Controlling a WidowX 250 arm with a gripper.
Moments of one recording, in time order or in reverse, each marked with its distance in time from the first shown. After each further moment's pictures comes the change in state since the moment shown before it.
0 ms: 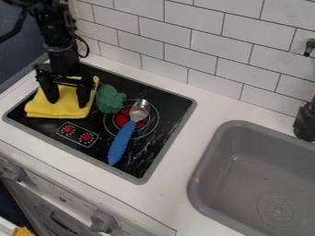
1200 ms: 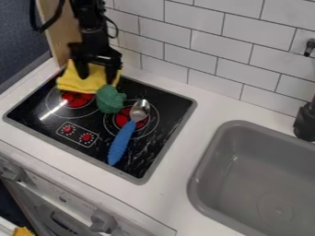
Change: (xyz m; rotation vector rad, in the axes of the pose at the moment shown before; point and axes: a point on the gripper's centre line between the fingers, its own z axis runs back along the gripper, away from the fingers) arm 0.052 -0.094 0.004 -0.110 -0.036 -0.234
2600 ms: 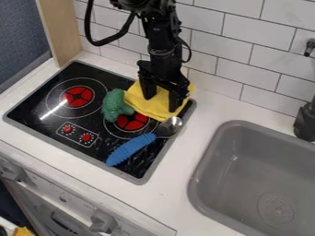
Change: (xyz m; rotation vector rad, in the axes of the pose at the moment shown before) arm -0.027 -0.128 0.001 -0.093 0.013 -0.352
